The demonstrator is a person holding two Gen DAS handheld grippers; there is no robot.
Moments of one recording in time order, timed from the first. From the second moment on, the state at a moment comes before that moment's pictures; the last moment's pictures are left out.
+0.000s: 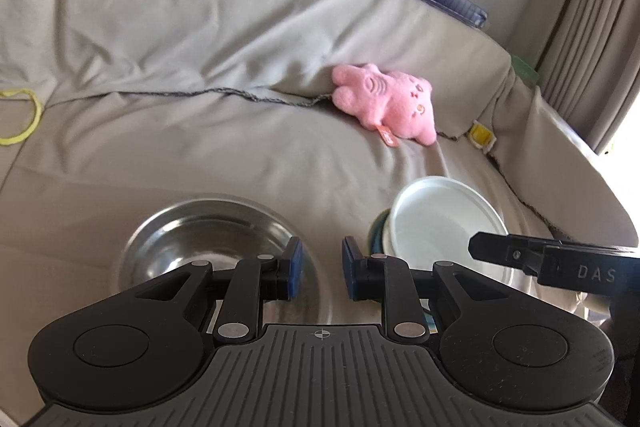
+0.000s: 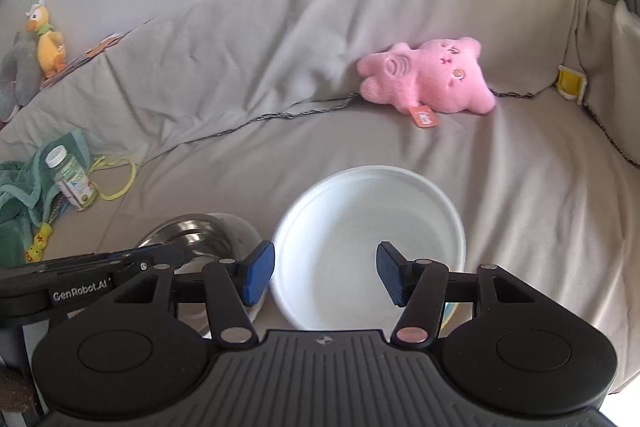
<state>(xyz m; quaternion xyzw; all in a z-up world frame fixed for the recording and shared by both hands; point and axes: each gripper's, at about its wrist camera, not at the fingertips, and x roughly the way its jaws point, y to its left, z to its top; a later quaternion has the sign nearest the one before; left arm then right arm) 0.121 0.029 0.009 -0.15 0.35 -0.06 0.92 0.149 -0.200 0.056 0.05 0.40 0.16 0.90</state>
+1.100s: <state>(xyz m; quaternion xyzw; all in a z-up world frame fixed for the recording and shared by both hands) 0.136 0.140 -0.099 -0.25 0.41 0.04 0.88 0.156 -0.074 -0.088 0.14 0.49 0.18 0.84</state>
